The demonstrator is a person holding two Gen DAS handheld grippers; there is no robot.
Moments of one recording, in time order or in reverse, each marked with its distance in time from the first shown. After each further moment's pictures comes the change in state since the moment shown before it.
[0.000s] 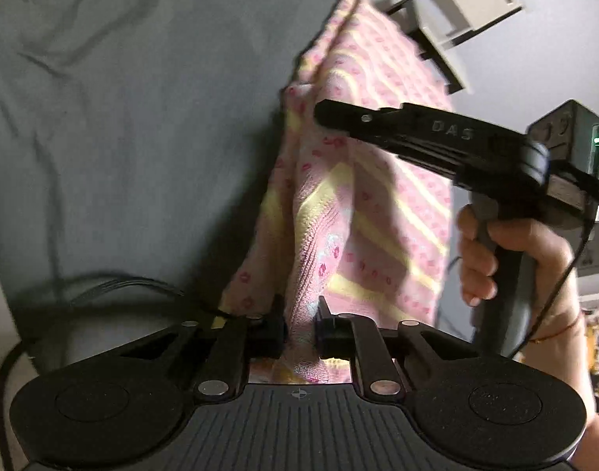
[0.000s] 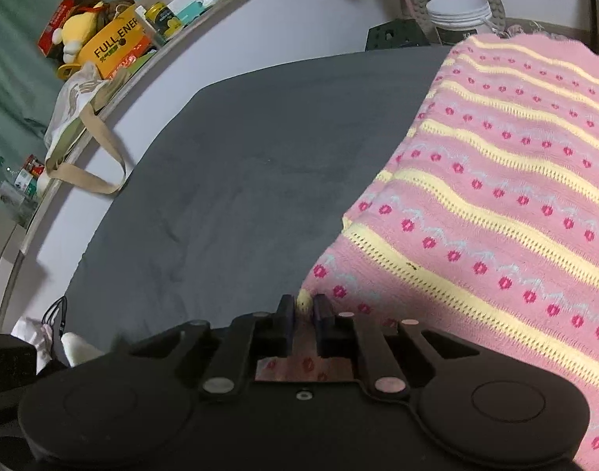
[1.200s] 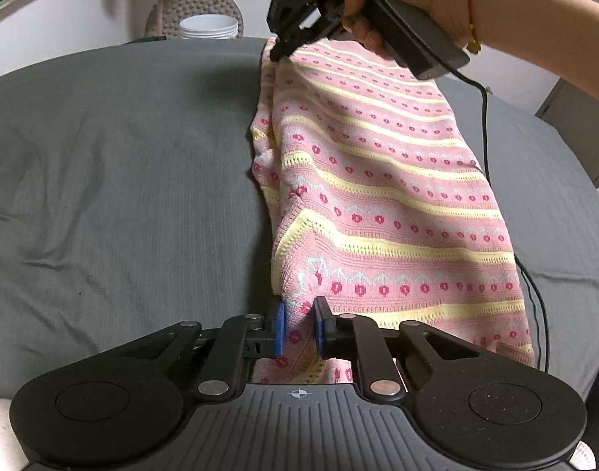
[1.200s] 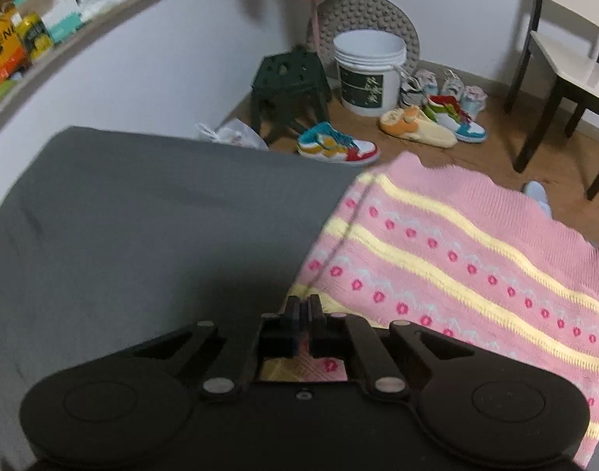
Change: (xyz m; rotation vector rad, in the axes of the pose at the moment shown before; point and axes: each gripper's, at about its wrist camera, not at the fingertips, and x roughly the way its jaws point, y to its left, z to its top) left arm 0.012 -0.072 -0.023 0.532 -0.193 0.283; right arm 0.051 -0.017 0.156 -0.050 -0.031 -0.421
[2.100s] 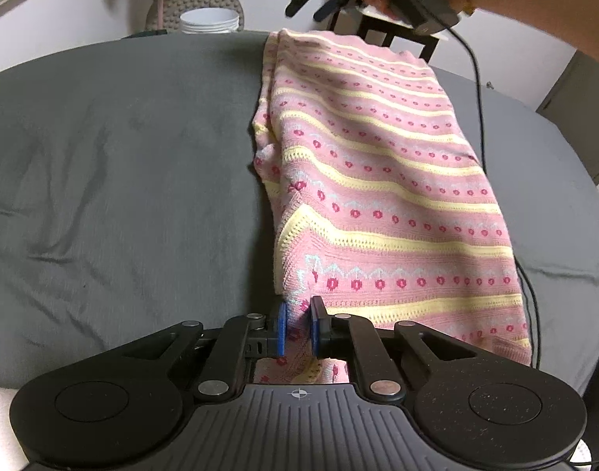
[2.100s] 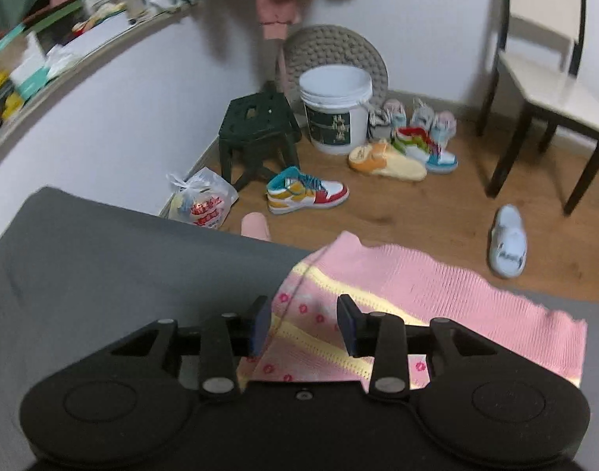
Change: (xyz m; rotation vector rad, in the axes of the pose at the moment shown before) left arm -0.003 0.003 0.000 -0.002 0.015 -0.011; right arm -0.010 -0.046 0.047 0.089 -0.075 -0.048
